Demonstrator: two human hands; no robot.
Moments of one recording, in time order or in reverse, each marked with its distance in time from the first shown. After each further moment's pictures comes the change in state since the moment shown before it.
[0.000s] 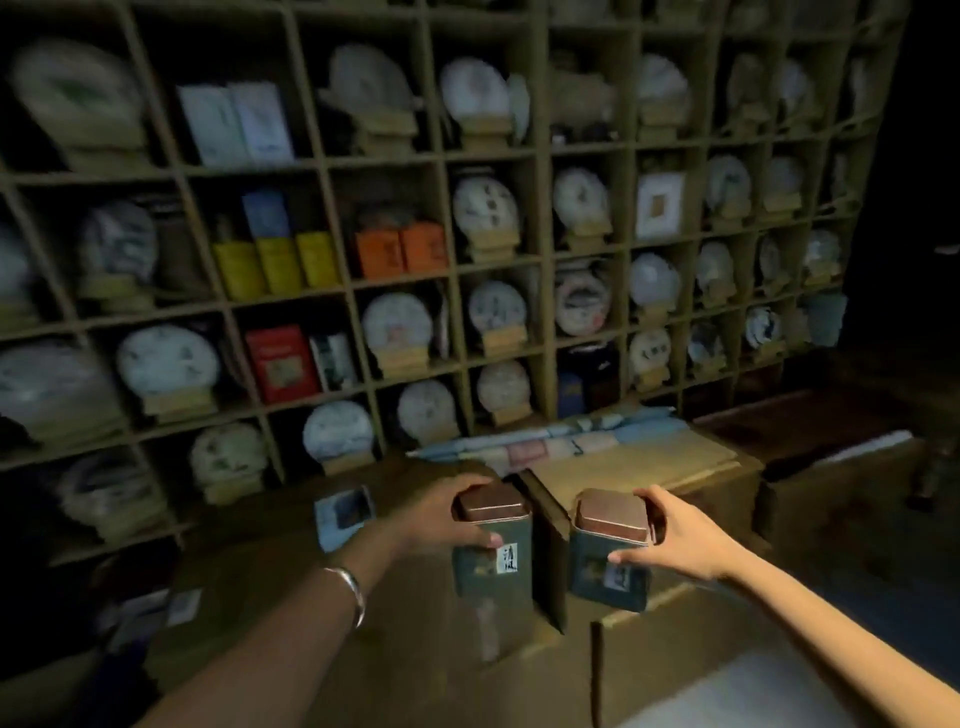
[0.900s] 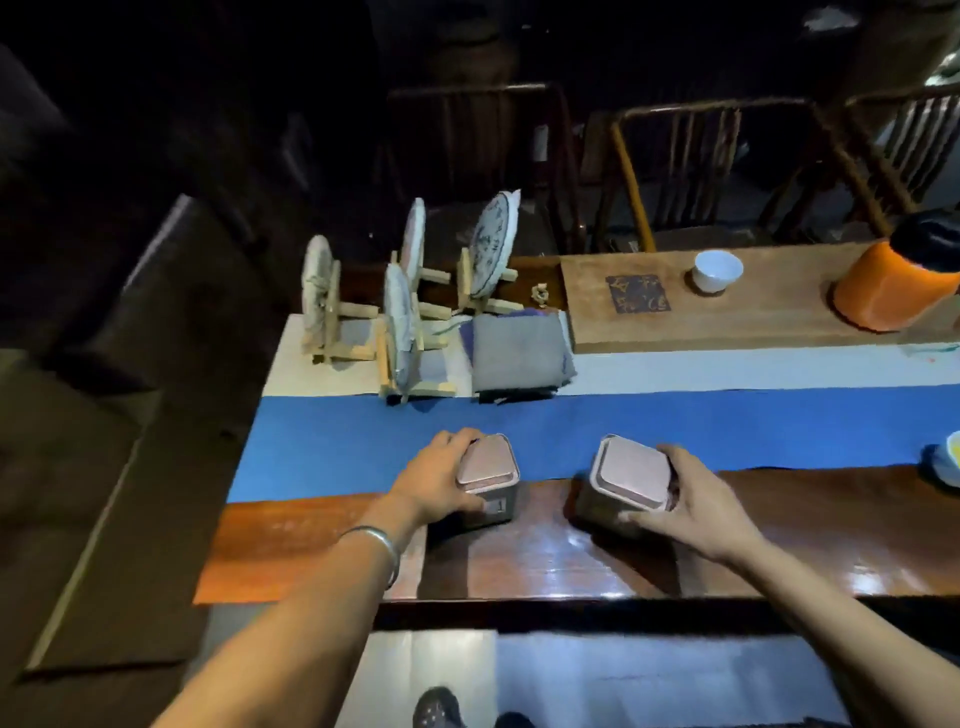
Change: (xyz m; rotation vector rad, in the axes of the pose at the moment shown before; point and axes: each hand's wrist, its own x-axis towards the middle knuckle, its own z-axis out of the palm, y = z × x) left_hand 0.027 0.330 0.753 0.393 -0.962 0.710; right_hand -0.686 0.345 -0.097 0.076 0.715 1.226
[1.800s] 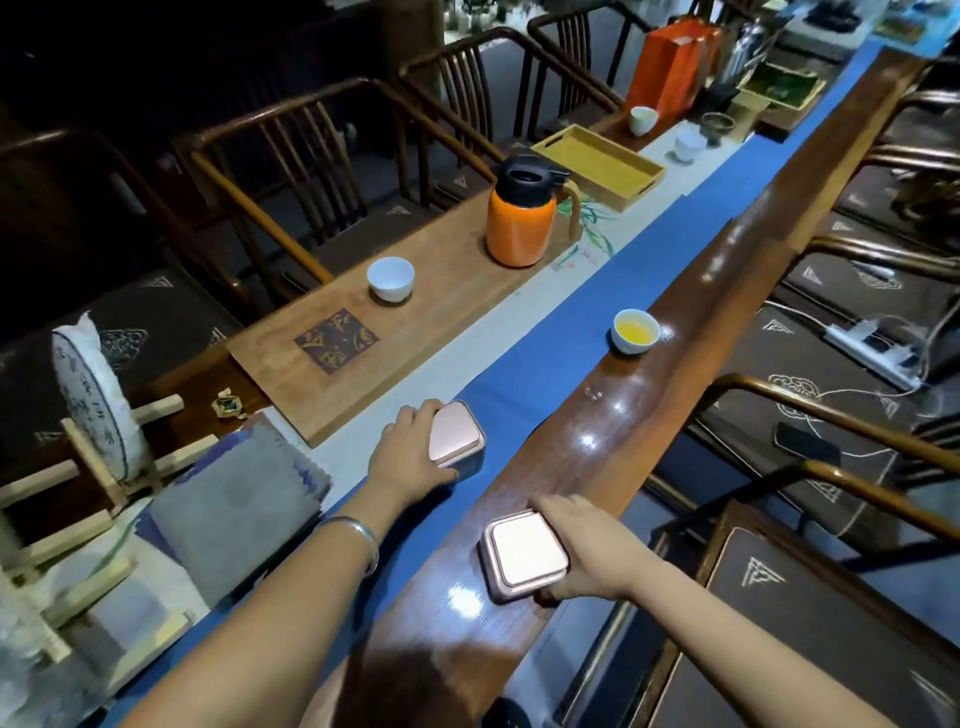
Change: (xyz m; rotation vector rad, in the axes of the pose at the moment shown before) left_hand 0.219 0.197 0.083 0.243 -0.223 0.492; right_hand -0.040 0.055 -0.009 -0.212 0.049 0.309
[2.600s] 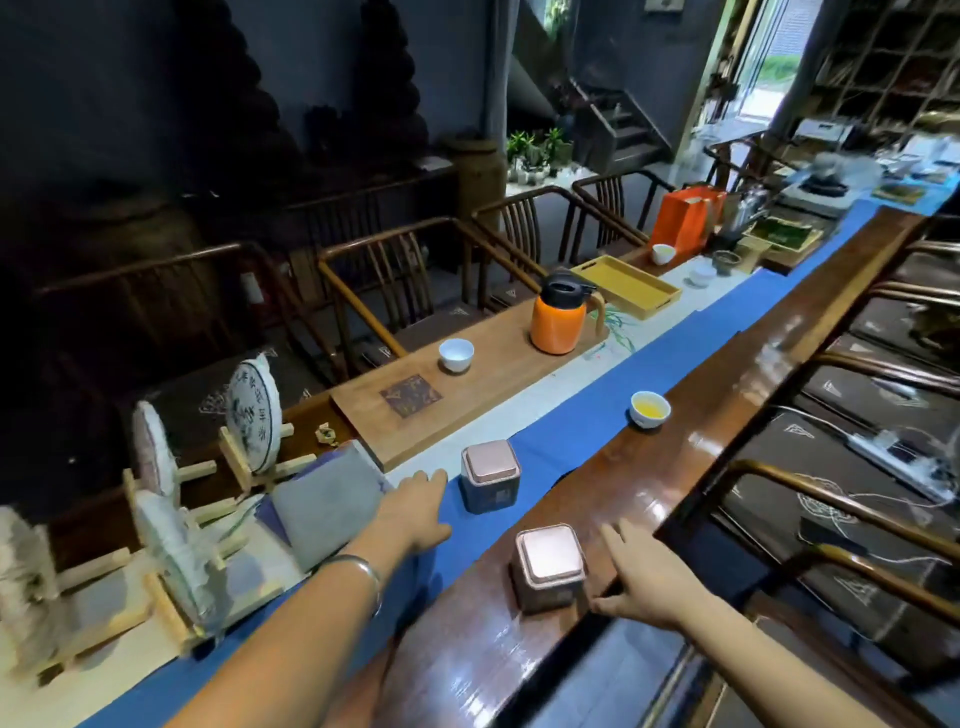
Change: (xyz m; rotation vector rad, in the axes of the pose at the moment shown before) left_hand -0.128 0.002 -0.069 0.331 -0.086 0.002; right_hand -0.081 -0.039 -0.035 -0.268 0.081 0.152
